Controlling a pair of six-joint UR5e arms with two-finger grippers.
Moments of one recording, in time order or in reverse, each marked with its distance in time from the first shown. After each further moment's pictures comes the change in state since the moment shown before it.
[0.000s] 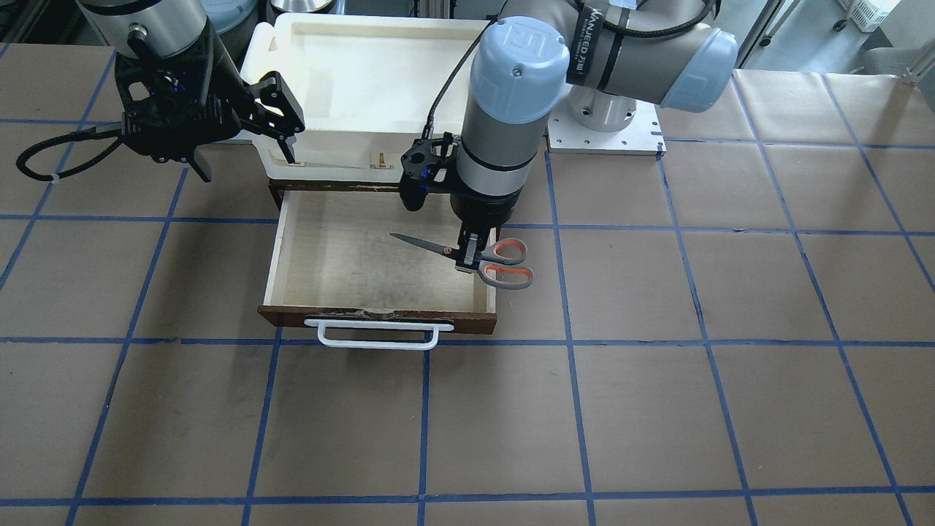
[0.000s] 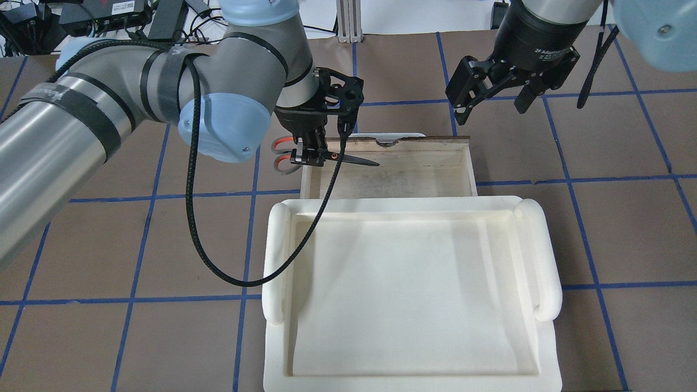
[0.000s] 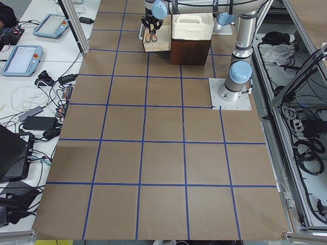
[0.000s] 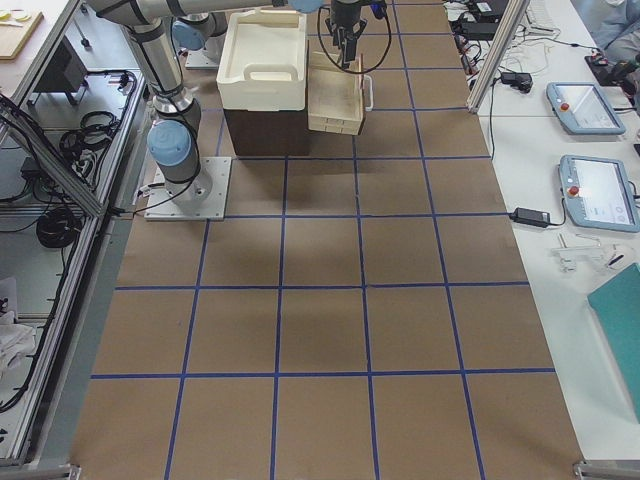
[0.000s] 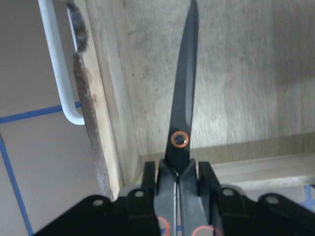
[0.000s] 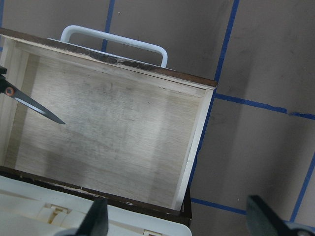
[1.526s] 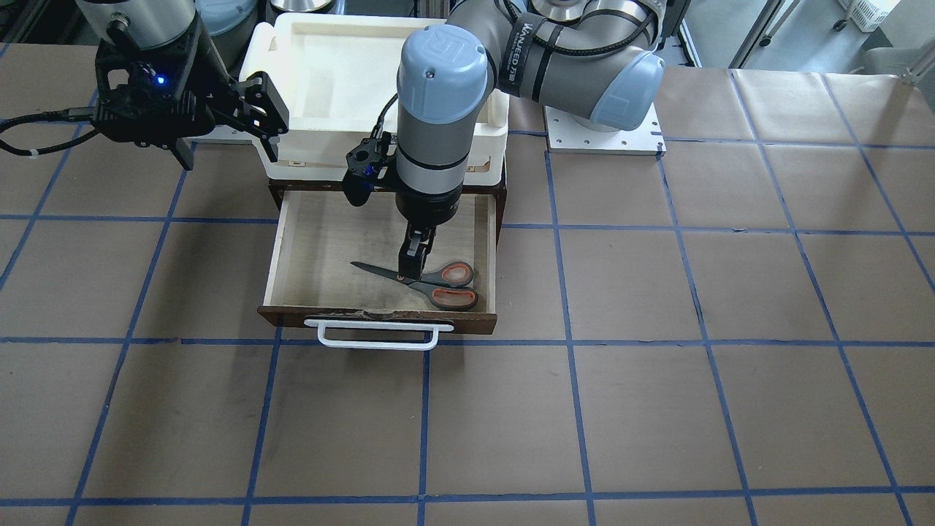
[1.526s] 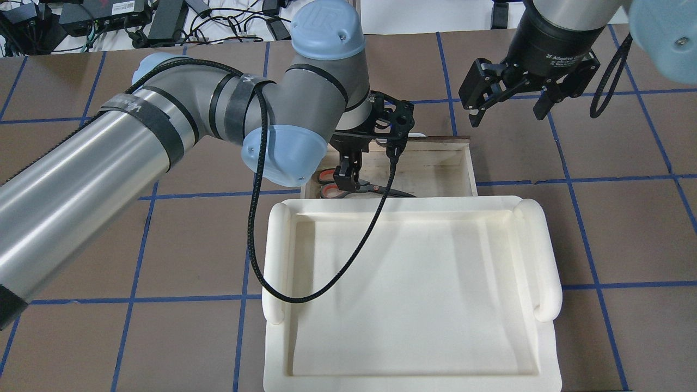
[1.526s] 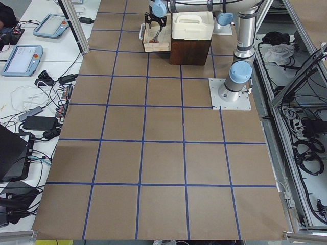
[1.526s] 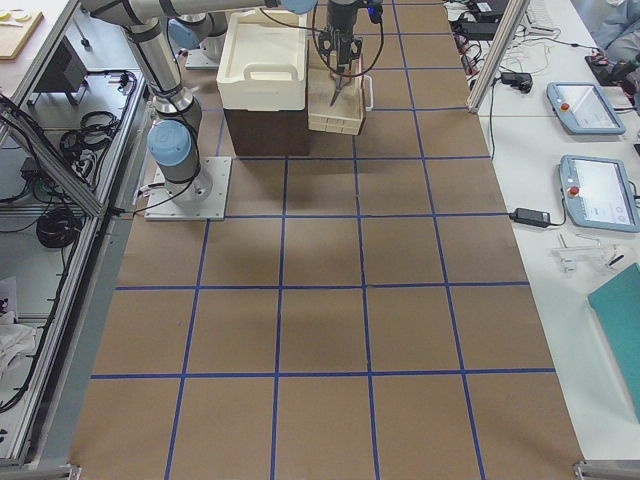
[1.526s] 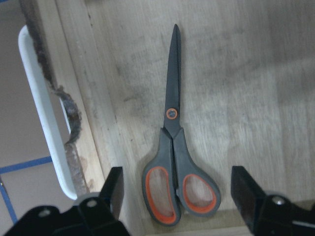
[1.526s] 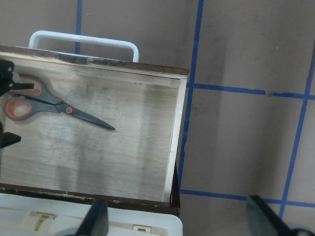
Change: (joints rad) left arm -0.084 -0.043 0.013 0.069 0.007 -0.065; right arm -0.012 -0.026 0.021 -0.003 -0.050 0.097
